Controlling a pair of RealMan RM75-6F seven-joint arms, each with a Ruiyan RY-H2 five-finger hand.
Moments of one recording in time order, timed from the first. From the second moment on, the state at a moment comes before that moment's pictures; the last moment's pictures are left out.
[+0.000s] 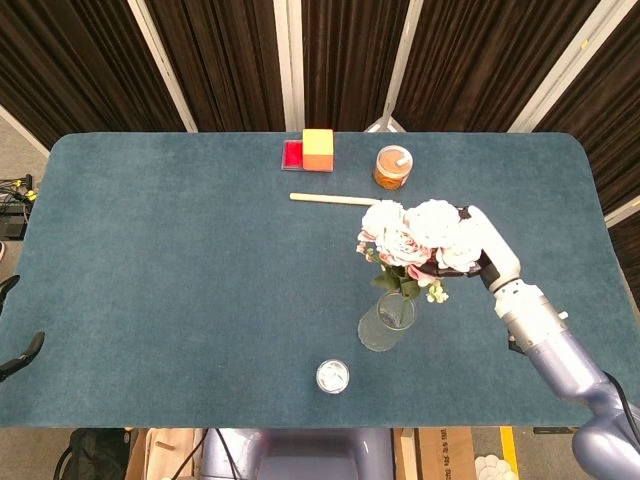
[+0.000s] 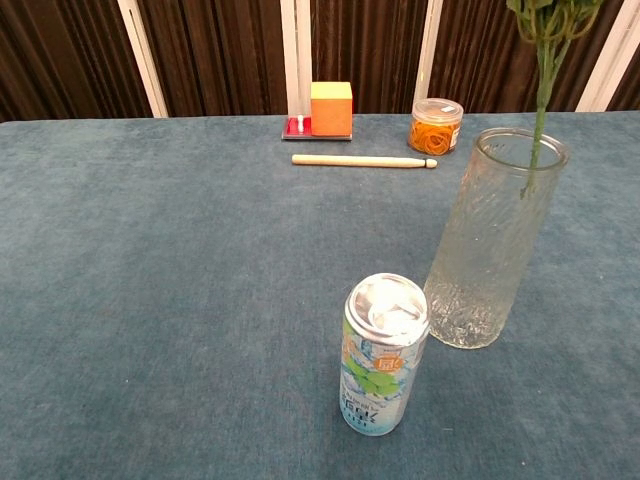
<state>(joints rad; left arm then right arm) -0.01 -1.18 -0.09 -1.55 1.57 1.71 -0.05 0.50 -0.82 0.59 -2.09 -1.06 0.77 0.79</state>
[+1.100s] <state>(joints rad) -0.01 -1.19 -0.09 -1.56 1.57 1.70 -0.01 0.40 -0.80 0.32 -1.95 -1.61 0.88 1.13</state>
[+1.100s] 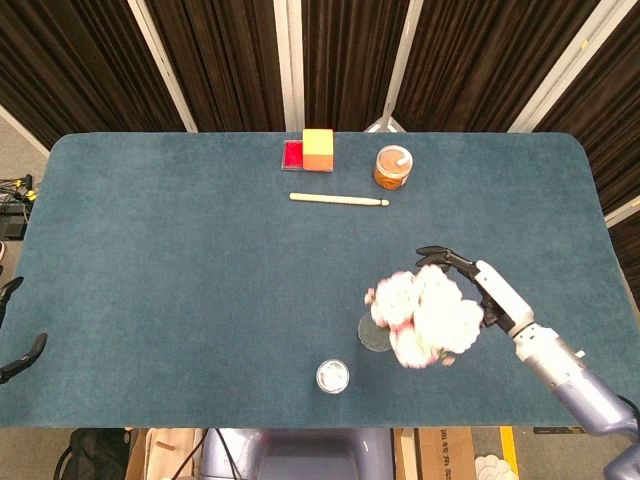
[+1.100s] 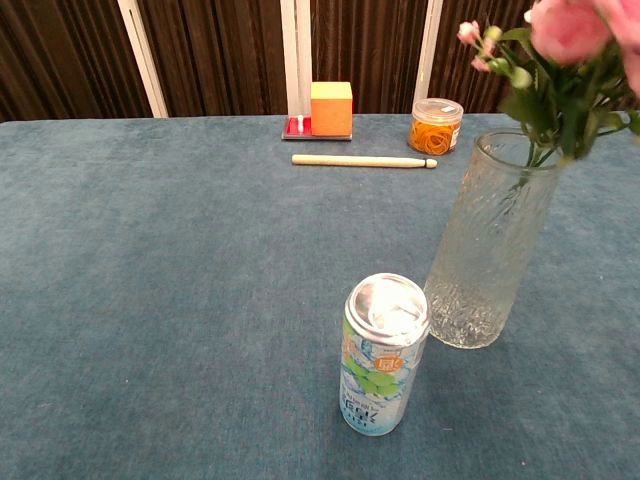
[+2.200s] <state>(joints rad) 0.00 -1.15 -0.07 -1.57 1.58 1.68 -0.03 0.10 -0.98 0.15 -1.64 -1.52 1.49 0.22</state>
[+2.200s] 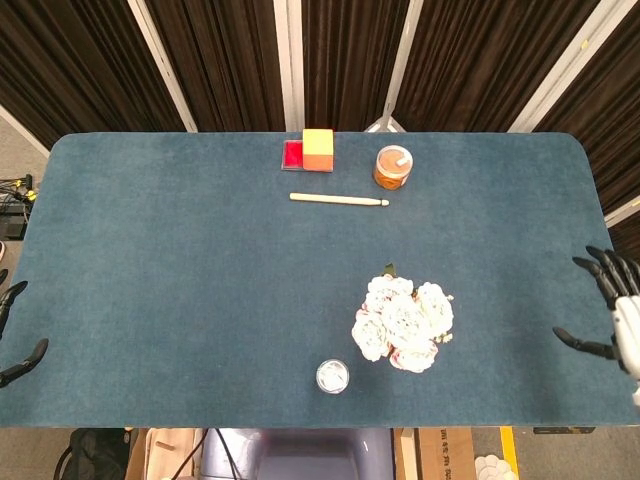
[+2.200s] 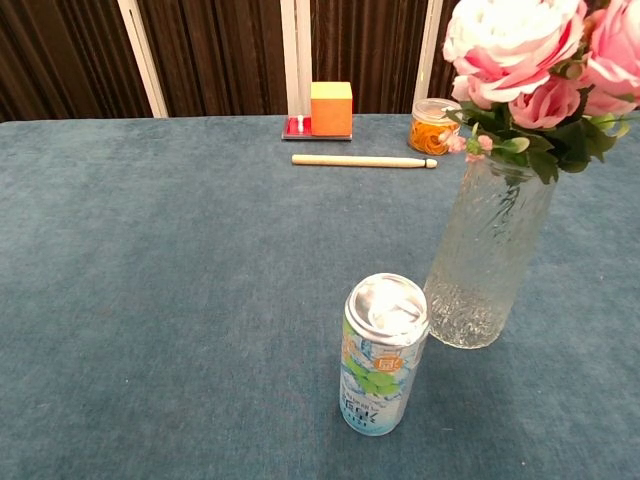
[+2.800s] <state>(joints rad) -0.01 -1.14 -0.07 -1.57 1.57 1.66 -0.04 0.06 -1.15 0.07 -1.56 -1.50 1.53 -0.17</state>
